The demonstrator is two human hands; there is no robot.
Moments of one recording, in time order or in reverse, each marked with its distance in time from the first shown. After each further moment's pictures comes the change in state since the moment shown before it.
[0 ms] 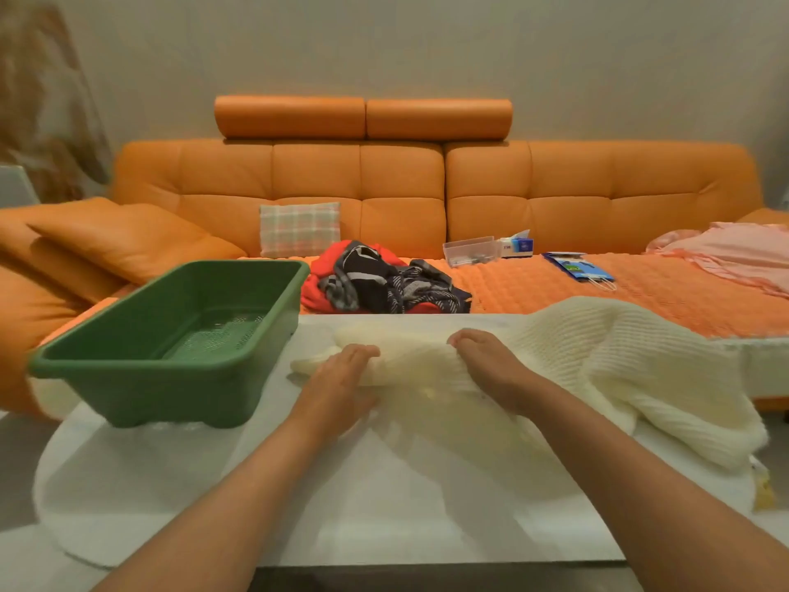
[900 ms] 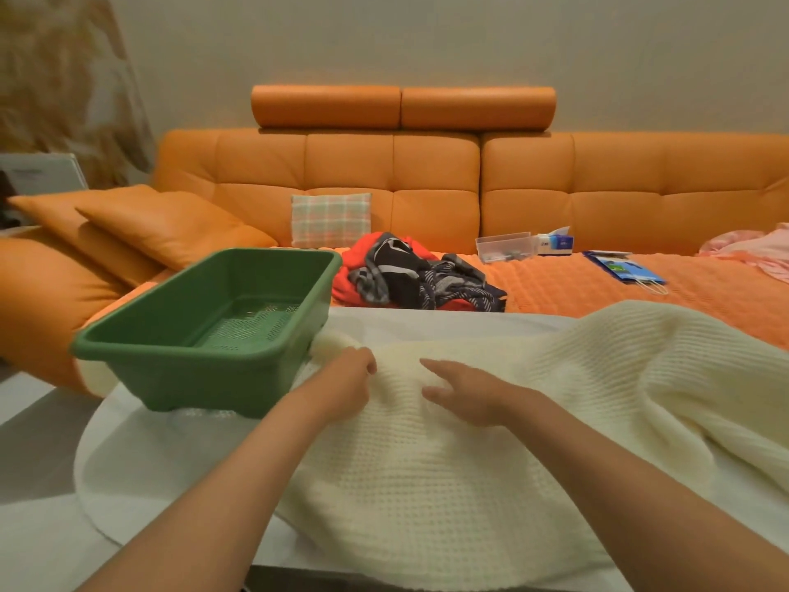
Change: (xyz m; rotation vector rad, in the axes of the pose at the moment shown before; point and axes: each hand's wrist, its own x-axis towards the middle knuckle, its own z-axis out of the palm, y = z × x) left_hand 0.006 -0.003 -0.042 0.115 -0.328 -0.357; right_hand 0.049 0.038 0.062 -0.707 -0.418 -0.085
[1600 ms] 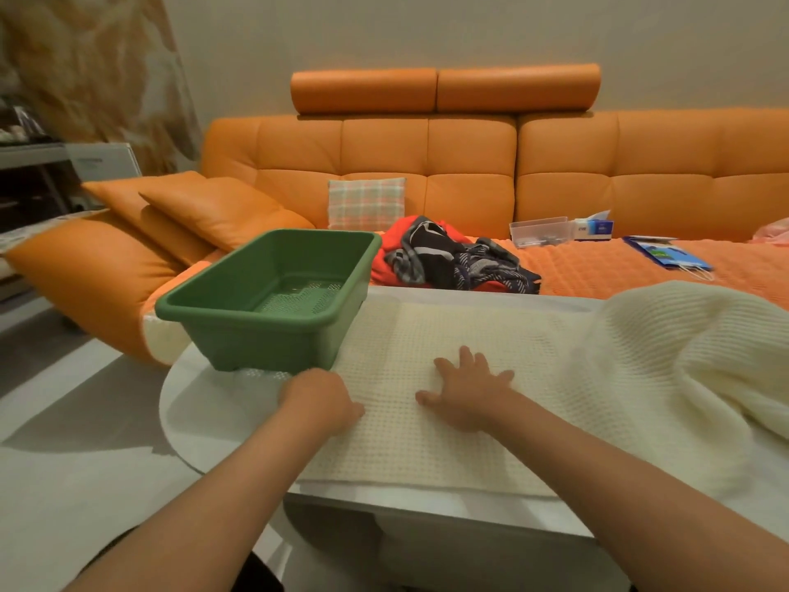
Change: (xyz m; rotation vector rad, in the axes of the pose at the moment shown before) left_hand -0.080 -0.034 -0.009 0.490 -0.176 -0.372; right_hand -0.034 -0.079 0.039 -0.205 -0.018 0.152
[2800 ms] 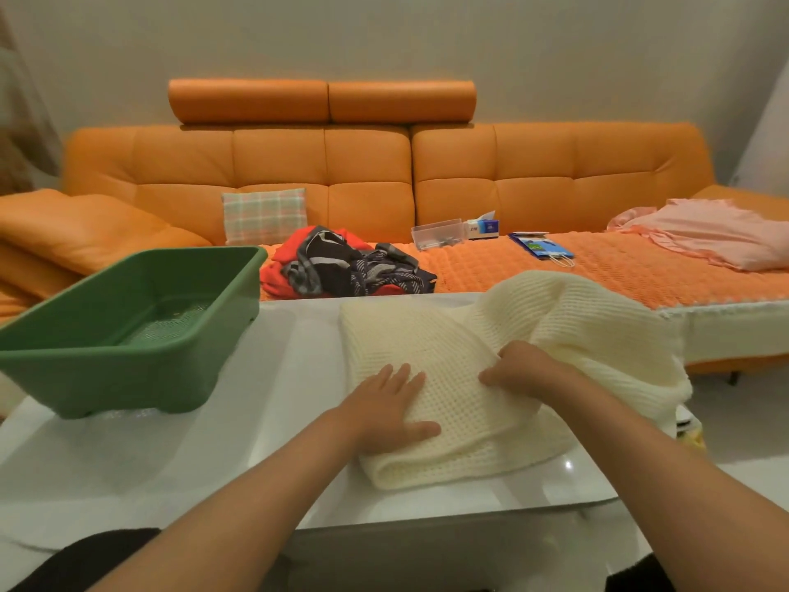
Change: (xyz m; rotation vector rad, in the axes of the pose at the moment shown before) left_hand -0.002 0.188 -0.002 -0.148 -0.034 0.745; right_hand -0.068 0.200 -0.047 0.455 0.201 0.410
